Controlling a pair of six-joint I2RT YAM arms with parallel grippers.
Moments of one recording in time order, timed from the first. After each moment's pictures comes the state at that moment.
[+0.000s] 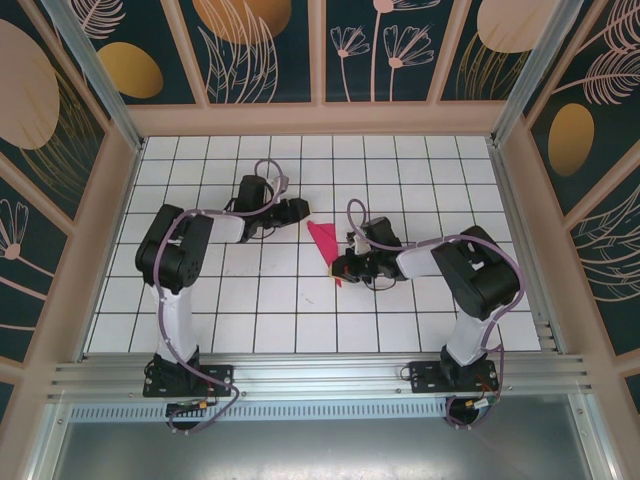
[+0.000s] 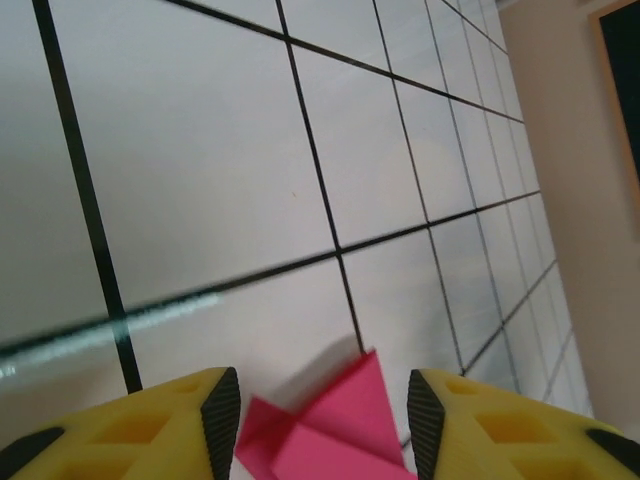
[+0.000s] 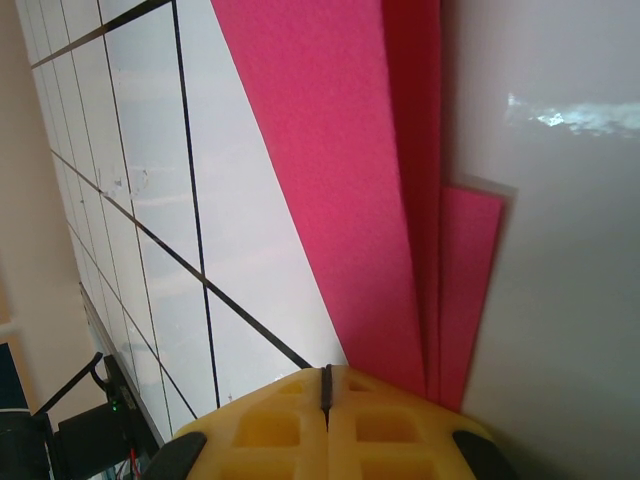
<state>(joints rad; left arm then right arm) -0.35 2.02 1.04 0.38 0.64 -0.67 0.56 1.79 0.69 0.19 -0.66 0.78</state>
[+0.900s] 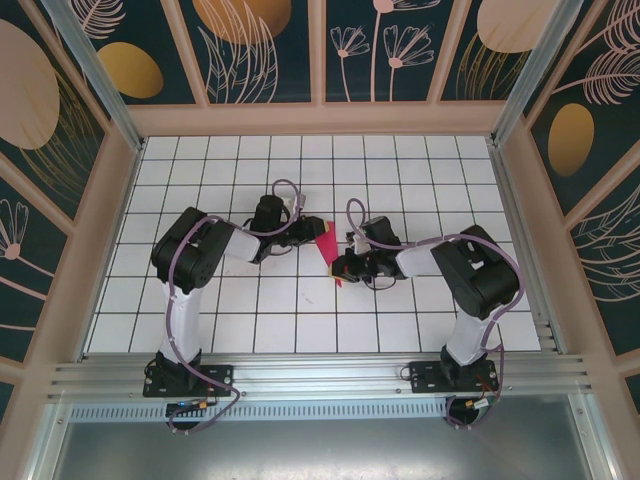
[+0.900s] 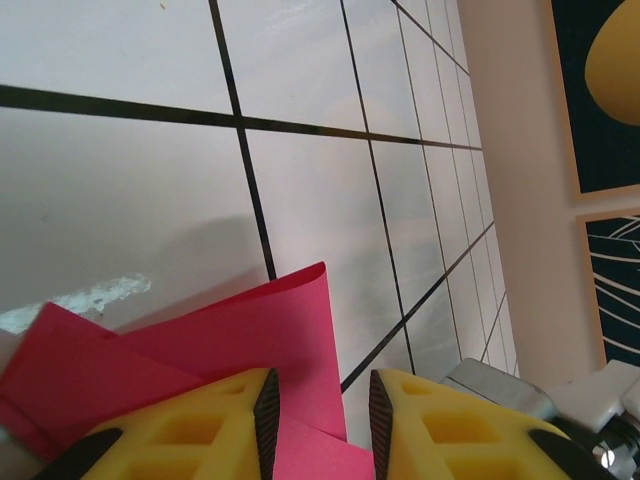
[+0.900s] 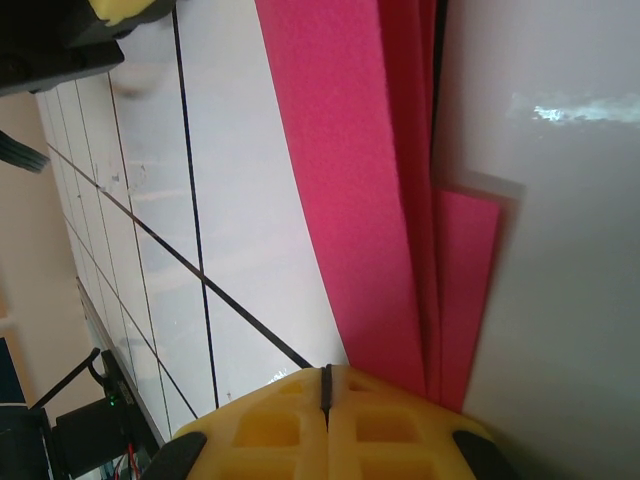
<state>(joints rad) -0.47 2.11 0.96 0.64 0.64 -0.87 0.56 1.79 0.70 0.17 -0.67 0.76</state>
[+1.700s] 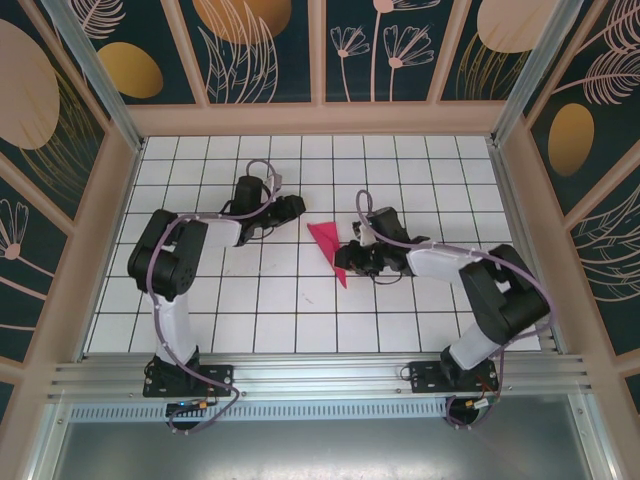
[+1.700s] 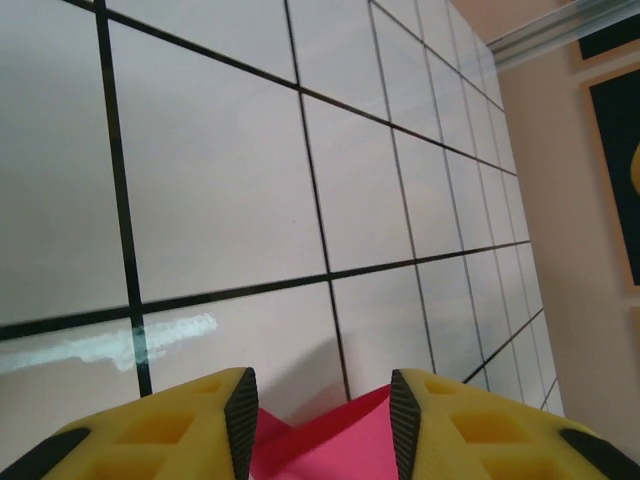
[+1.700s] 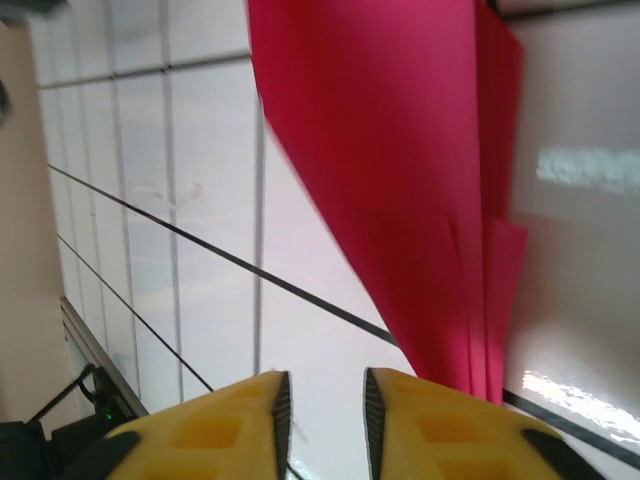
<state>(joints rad) -0.36 1.92 0.97 0.41 0.54 -0.77 0.55 1.54 0.75 -0.06 -0.55 0.71</state>
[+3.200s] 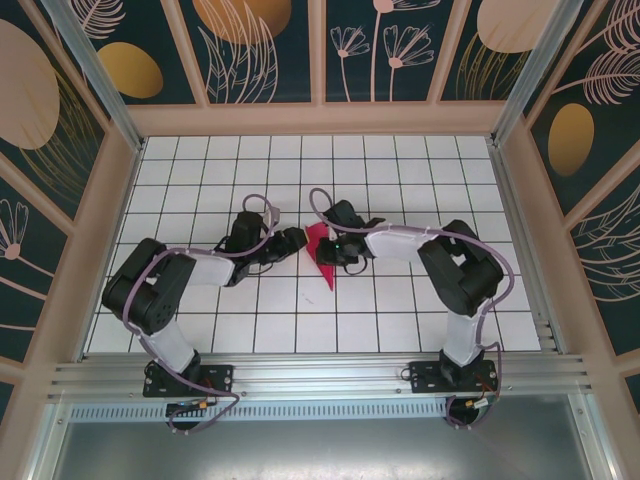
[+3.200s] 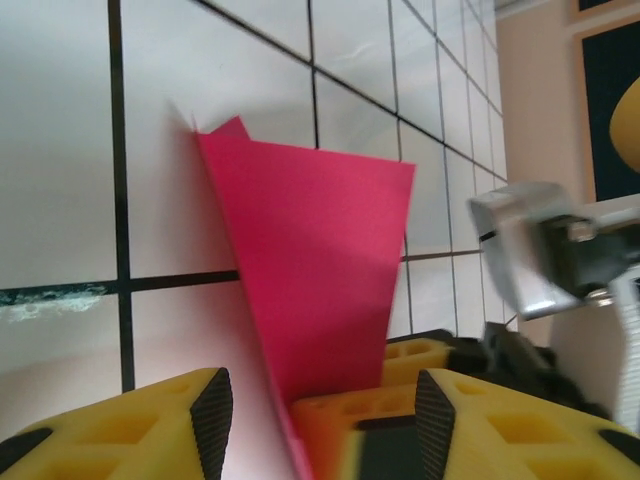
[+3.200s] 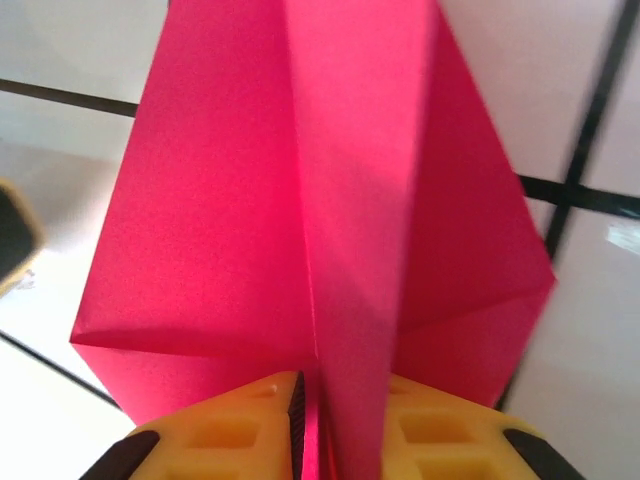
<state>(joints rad) -0.47 1.70 0.62 0.54 0.46 -0.95 0.74 1.89 1.12 -0.32 -0.18 0.58</state>
